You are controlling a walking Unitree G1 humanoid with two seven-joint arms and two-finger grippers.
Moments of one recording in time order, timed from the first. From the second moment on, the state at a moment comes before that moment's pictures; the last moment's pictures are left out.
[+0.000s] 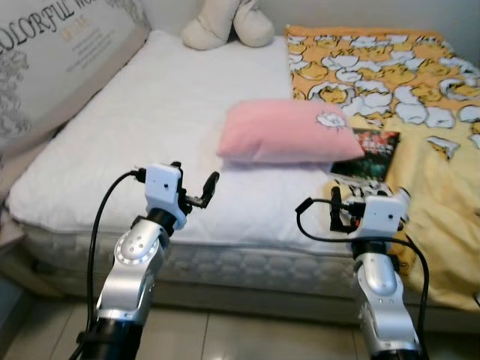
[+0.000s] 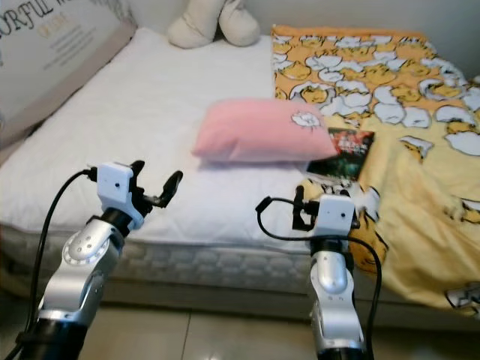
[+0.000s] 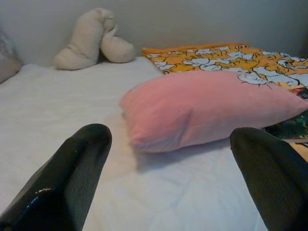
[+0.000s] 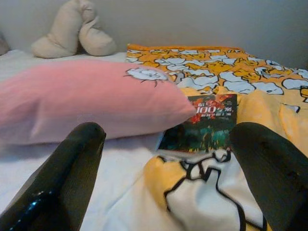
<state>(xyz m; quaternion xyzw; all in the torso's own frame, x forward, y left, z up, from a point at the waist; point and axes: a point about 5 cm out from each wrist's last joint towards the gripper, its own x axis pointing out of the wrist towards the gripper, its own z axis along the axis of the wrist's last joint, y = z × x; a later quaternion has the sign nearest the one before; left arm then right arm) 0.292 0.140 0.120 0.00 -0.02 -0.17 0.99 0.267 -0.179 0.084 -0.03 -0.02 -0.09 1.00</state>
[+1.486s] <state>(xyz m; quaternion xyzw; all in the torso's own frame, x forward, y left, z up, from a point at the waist) 0.267 0.130 0.119 0.04 0.02 -0.26 0.96 0.368 -0.223 0.123 0.09 0.06 -0.13 0.99</state>
